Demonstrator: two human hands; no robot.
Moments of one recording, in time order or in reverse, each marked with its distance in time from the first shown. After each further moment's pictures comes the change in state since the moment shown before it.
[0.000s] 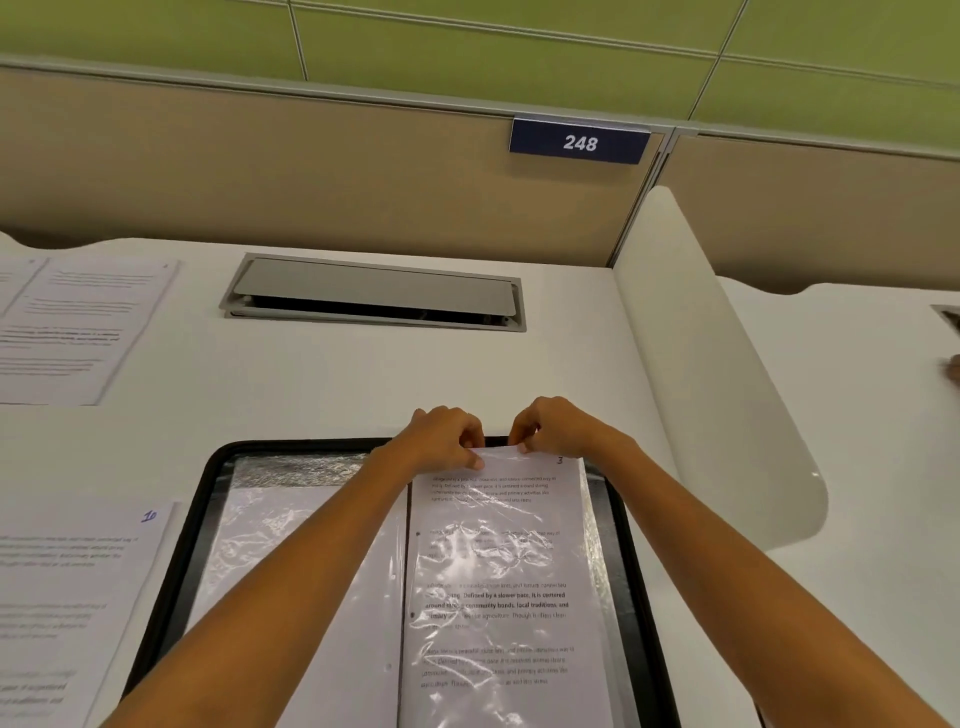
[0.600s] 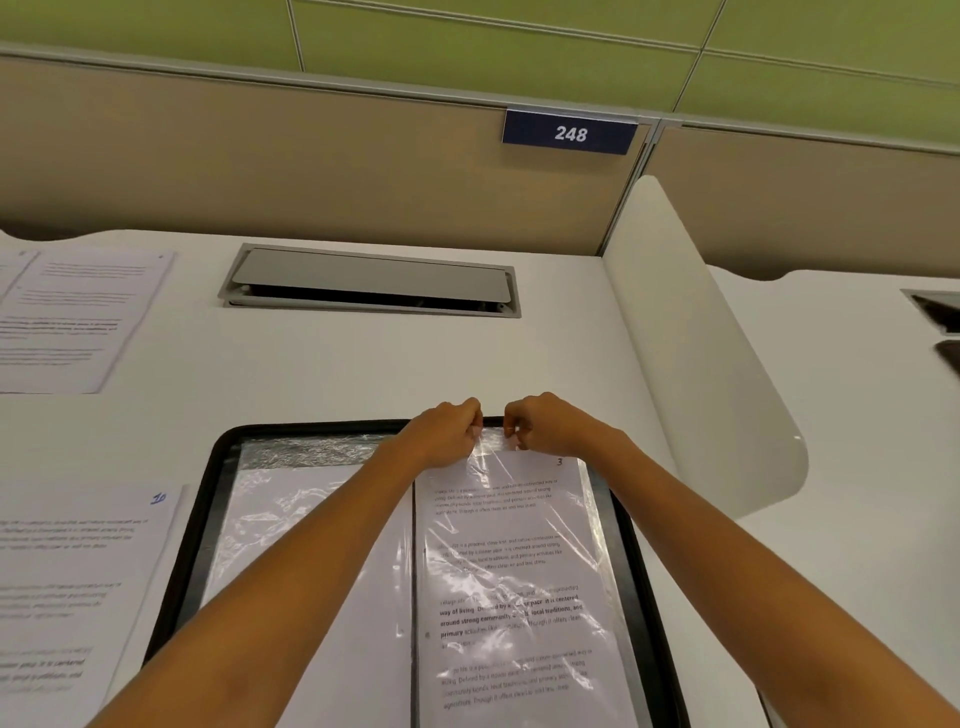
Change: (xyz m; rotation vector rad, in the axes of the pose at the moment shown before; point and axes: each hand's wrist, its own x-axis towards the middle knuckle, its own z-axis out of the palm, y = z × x) left_hand -0.017 -0.001 0.017 0.020 0.037 0.081; right_hand -0.018 -0.017 0.023 -0.164 0.074 -0.041
